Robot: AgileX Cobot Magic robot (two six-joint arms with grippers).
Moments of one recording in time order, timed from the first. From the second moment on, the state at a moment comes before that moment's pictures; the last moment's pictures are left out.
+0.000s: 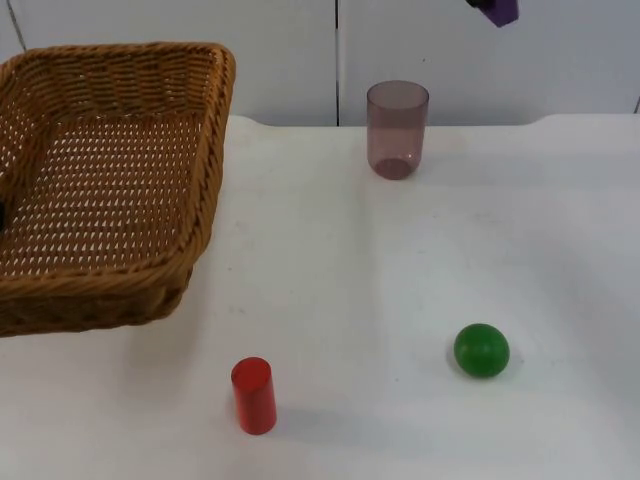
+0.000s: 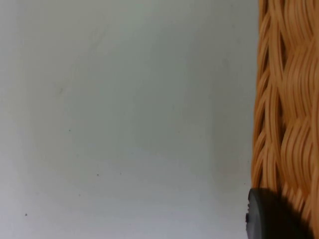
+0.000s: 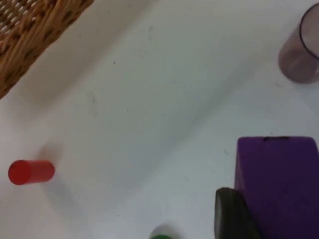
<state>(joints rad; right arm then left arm) 0.39 1.93 -1.94 0.23 1.21 -0.42 0.26 1.62 -0.90 -0.74 0.77 0.61</state>
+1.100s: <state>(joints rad) 0.82 2.06 -1.94 0.24 0.65 -0.33 0.26 1.62 -0.90 -0.74 0.77 0.62</state>
